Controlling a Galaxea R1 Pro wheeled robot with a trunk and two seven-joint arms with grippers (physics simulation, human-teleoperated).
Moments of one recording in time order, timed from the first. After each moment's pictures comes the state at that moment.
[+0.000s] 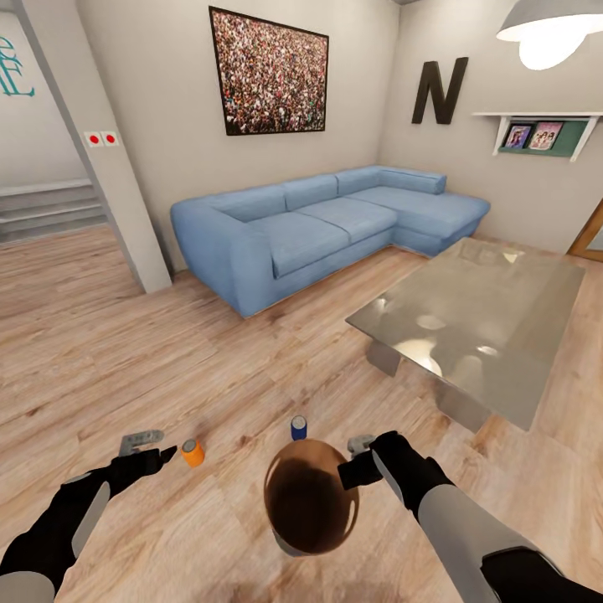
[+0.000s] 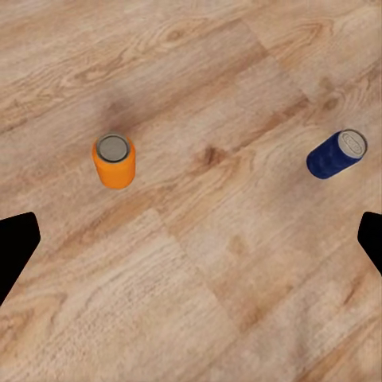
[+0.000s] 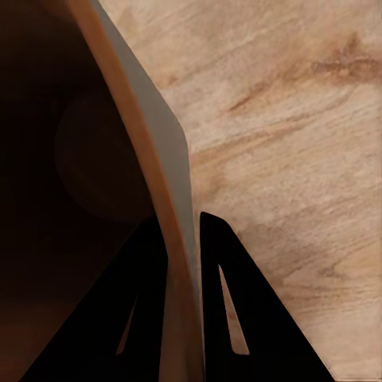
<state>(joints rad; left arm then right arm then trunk) -0.49 0.24 0.16 -0.82 0.19 0.35 -0.27 -0.80 0.08 0.16 -0.43 0.12 0.70 0.38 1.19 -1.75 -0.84</state>
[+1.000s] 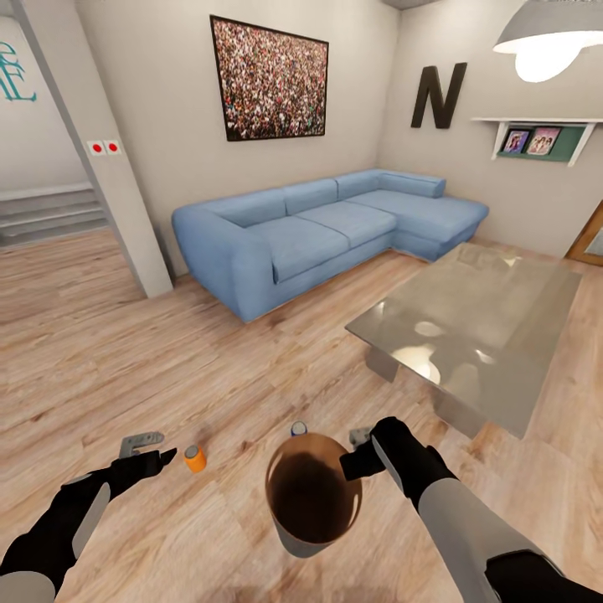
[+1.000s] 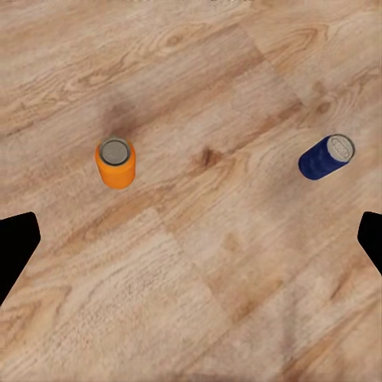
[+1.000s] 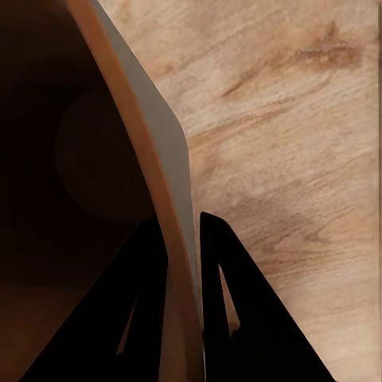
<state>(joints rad) -0.49 0.24 0.16 -0.81 0.19 0.36 -0.27 -0.80 0.08 0.15 -0.55 0.14 0.89 0.37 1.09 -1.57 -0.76</state>
